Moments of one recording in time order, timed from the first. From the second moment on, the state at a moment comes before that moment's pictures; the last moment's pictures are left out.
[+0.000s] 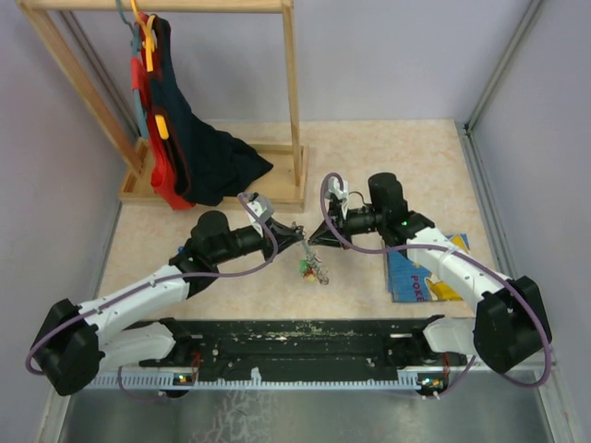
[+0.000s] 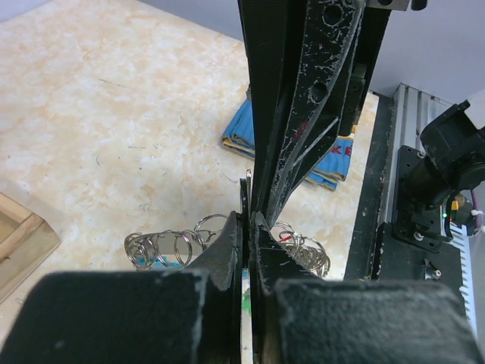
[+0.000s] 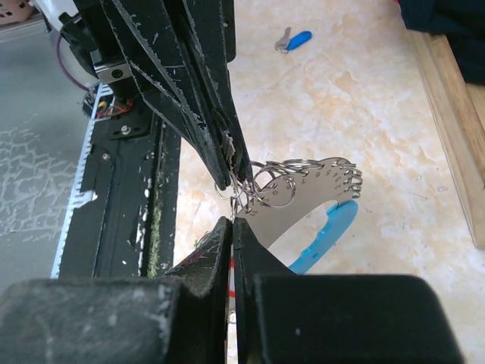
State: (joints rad) left arm -0.75 1.11 0.59 0.47 0.43 -0.14; right arm 0.48 1.25 0.83 -0.09 -1.05 -0.23
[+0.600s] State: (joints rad) left arm -0.75 1.09 0.64 0.43 0.47 -0.16; right arm 0.51 1.25 0.83 -0.06 -1.08 -0.29
